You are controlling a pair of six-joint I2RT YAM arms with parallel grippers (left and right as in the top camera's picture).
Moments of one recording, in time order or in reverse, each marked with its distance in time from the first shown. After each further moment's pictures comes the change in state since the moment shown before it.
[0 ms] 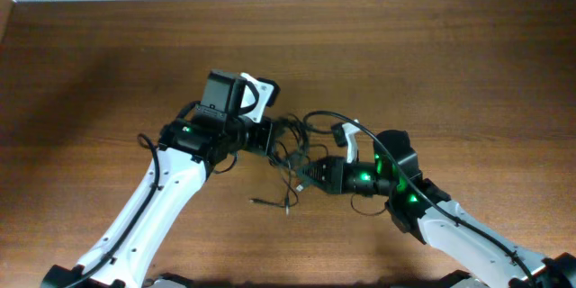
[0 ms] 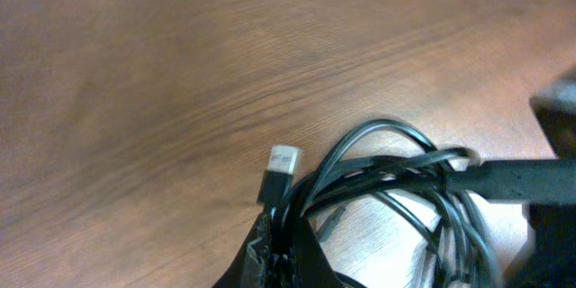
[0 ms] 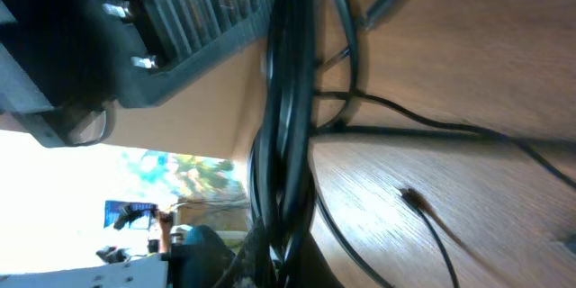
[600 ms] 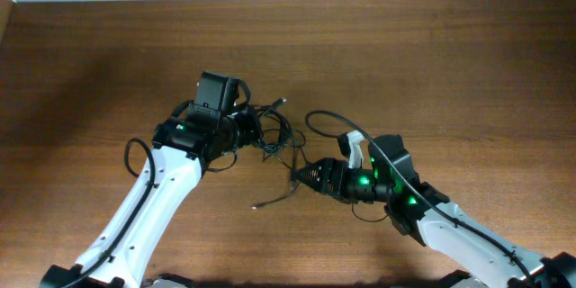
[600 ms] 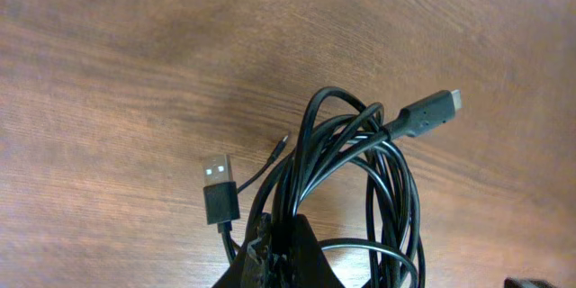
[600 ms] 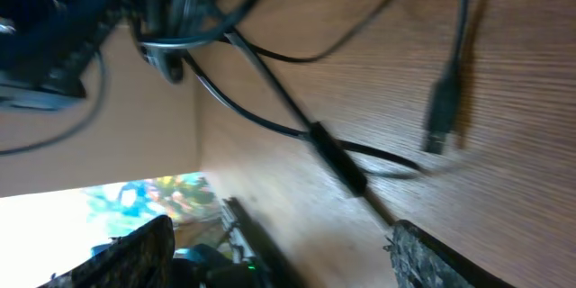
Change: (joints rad) left arm 0.035 0.003 -0.001 -0.053 -0.161 -0.605; right arm 0.007 0.000 -0.015 -0.099 0.101 0.105
